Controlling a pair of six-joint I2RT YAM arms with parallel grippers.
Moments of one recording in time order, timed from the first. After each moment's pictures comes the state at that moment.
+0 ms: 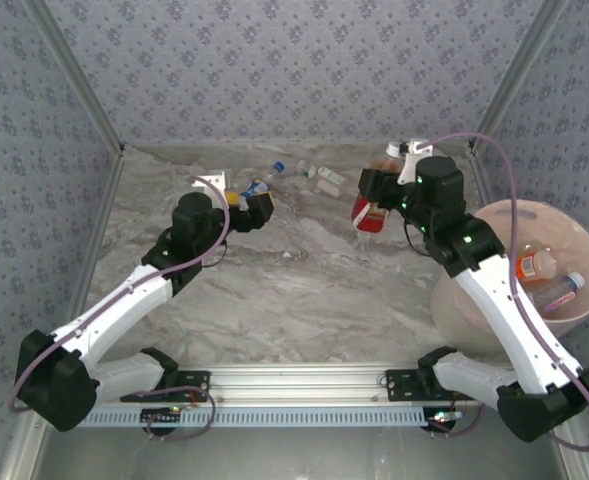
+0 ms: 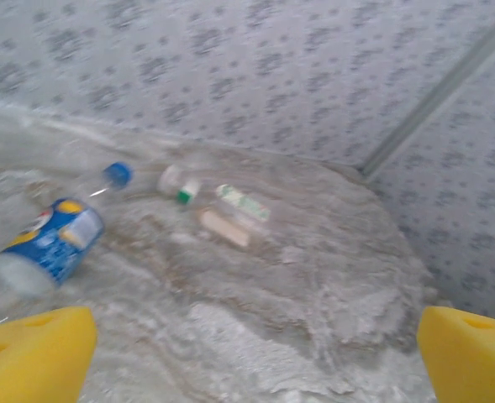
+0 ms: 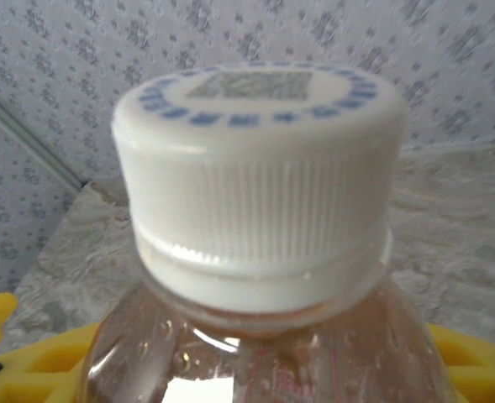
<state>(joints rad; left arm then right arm) -0.56 1.14 0.83 0.07 -0.01 -0.55 0.43 1.07 1.28 -0.54 0.08 0.35</state>
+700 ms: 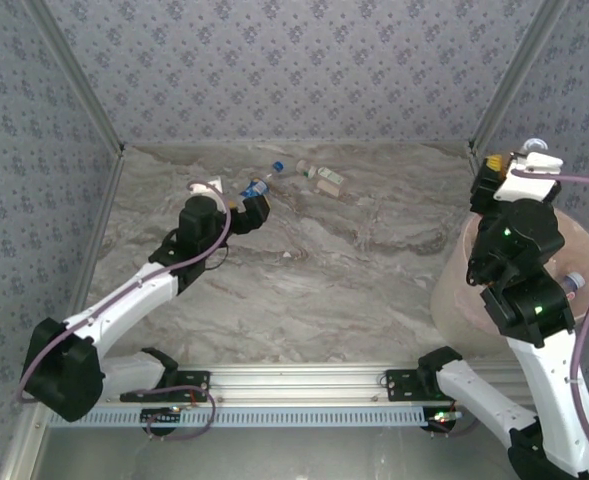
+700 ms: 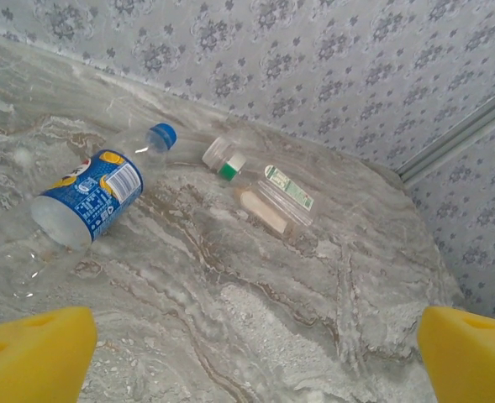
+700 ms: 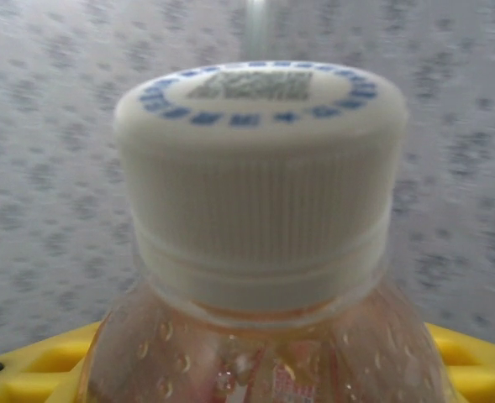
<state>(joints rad) -0.54 1.21 0.79 0.10 -0.04 -0.64 0.37 0.79 1.32 -0.46 0.89 -0.12</state>
